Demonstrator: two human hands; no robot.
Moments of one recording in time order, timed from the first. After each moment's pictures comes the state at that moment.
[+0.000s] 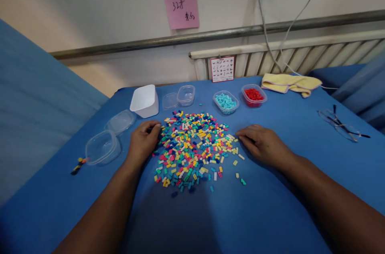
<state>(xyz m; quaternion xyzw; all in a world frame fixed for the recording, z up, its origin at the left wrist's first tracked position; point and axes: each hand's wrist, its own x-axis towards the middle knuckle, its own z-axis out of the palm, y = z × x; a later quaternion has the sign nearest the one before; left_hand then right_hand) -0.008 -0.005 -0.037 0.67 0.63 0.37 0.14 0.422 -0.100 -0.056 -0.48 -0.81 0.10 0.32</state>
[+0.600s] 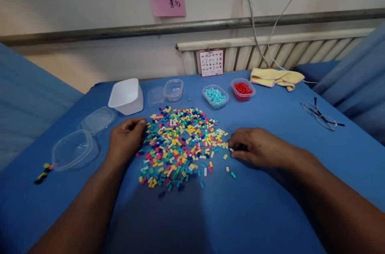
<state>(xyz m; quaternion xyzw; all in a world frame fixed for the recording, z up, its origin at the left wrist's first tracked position) -0.005 0.002 -0.040 0.61 0.67 0.38 0.17 0.430 -0.120 -0.021 -0.45 -0.84 0.26 0.15</state>
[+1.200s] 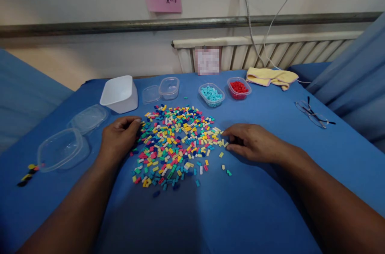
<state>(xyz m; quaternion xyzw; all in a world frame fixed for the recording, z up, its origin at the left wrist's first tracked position) -0.004 0.005 -0.041 0.62 0.67 0.38 0.17 0.433 -0.117 -0.028 -0.47 -0.83 0.23 0.20</state>
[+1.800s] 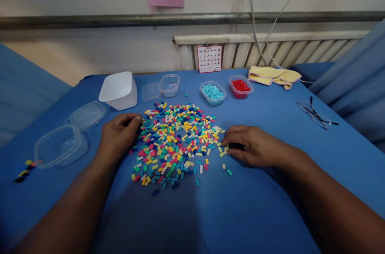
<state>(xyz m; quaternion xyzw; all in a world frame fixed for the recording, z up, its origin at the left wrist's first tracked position) -0.004 0.004 -0.042 0.64 0.66 0.37 0.16 0.429 -0.119 -0.024 -0.39 -0.86 0.27 0.19</state>
